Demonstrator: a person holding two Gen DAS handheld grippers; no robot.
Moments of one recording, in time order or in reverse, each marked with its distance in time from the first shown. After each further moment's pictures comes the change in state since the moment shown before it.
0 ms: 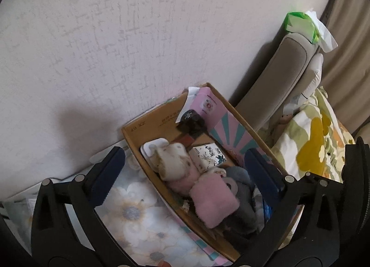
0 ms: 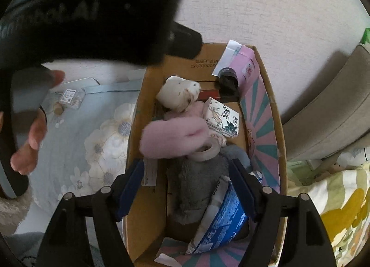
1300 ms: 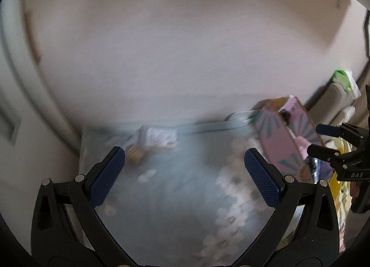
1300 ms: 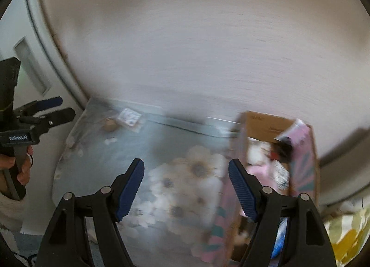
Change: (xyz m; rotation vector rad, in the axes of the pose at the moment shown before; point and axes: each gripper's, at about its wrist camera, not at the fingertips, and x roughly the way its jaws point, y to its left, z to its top) left arm -0.174 0.222 -0.198 -0.362 -0.161 0.245; right arm -0.040 0.157 0.046 -0.236 -0.144 0.118
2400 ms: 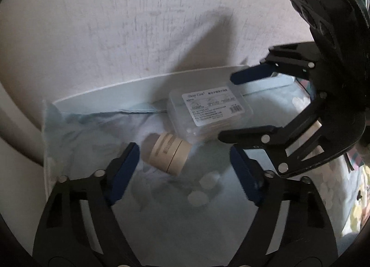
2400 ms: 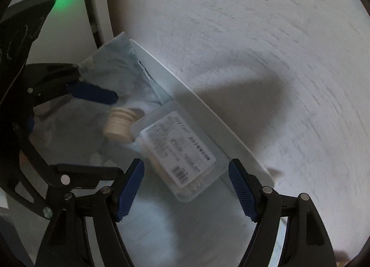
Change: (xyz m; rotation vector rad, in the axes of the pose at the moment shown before) left arm 0.152 0.085 -0.044 0.187 0.075 -0.066; right arm 0.235 0.117 0.056 -0.574 0.082 0.154
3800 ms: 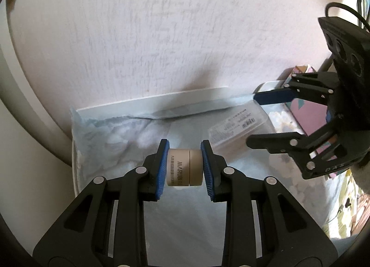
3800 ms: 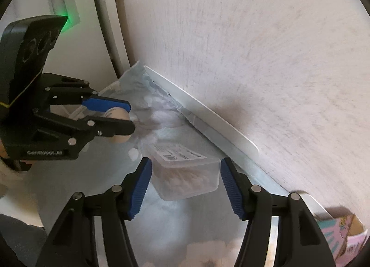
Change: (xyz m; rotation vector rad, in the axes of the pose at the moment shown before) left arm -0.115 0.006 0.006 -0.046 -0.051 -0.015; right arm -0.100 0.013 -0.031 0.150 -0.090 0.003
